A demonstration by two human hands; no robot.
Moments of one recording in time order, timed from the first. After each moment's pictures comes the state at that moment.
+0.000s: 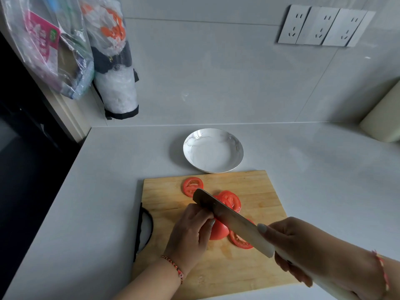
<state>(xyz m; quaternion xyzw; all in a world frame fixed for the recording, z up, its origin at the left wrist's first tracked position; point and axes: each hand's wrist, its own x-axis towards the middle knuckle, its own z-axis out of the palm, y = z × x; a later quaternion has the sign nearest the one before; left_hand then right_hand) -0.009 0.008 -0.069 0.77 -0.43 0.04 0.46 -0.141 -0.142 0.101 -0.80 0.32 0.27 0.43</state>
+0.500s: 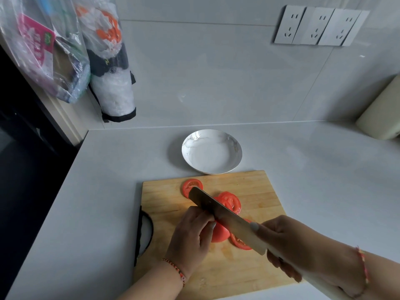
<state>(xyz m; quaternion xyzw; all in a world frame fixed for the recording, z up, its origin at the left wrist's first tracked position) -0.009 0.006 -0.072 0.77 -0.44 0.05 0.47 -0.132 -0.139 0.093 -0.80 0.31 0.24 0.45</state>
